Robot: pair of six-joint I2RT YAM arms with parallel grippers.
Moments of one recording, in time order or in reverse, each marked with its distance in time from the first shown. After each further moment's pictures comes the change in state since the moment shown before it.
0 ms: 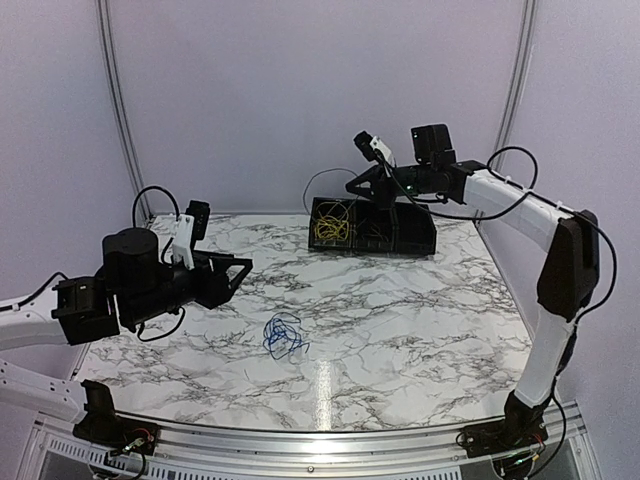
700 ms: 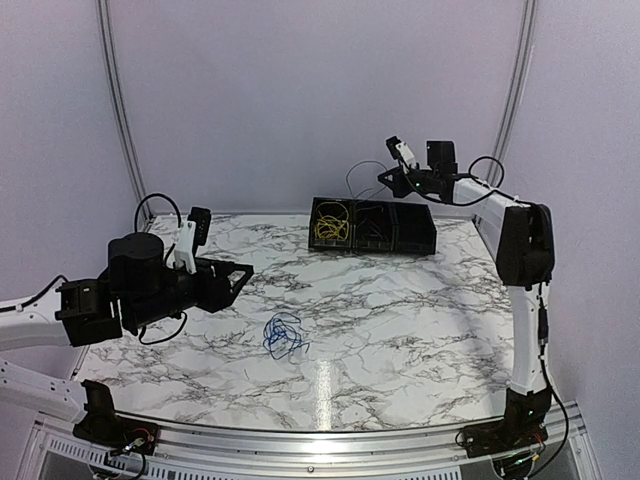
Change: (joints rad) left arm 0.000 0.006 -0.019 -0.014 0.000 -0.073; right arm -0.241 0.446 0.337 0.197 0.135 0.148
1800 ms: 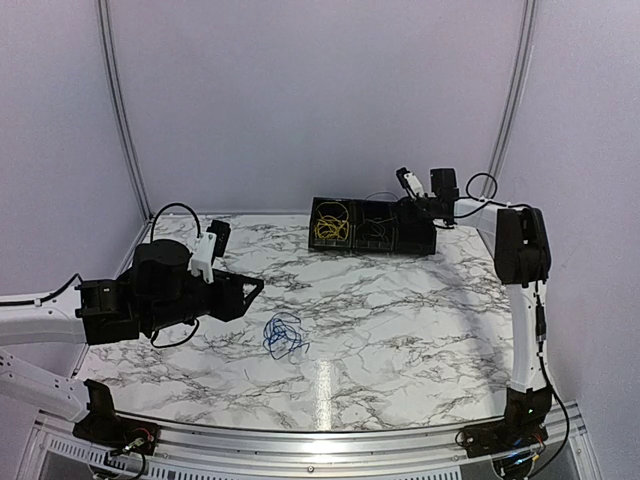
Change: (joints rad) left arm 0.000 0.105 0.003 -0.013 0.009 -0.001; right arm -0.063 0.094 -0.117 0.056 0.077 0.048
